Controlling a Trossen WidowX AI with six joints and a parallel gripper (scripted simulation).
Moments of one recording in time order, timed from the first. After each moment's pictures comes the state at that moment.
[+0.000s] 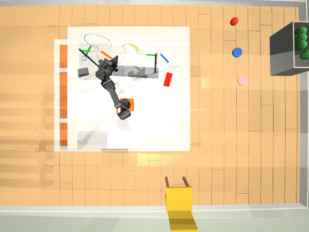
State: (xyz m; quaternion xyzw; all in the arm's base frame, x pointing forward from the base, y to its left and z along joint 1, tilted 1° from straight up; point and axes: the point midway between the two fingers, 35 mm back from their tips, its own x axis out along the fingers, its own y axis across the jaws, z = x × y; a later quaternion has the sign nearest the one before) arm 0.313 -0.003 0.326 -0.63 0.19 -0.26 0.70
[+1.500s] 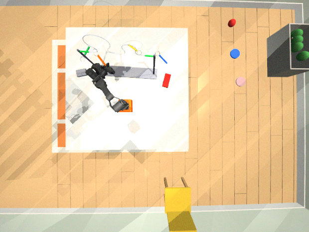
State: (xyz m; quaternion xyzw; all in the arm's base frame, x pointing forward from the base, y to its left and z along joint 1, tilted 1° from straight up) arm 0.337 0.093 0.191 -0.17 0.20 -0.17 0.95
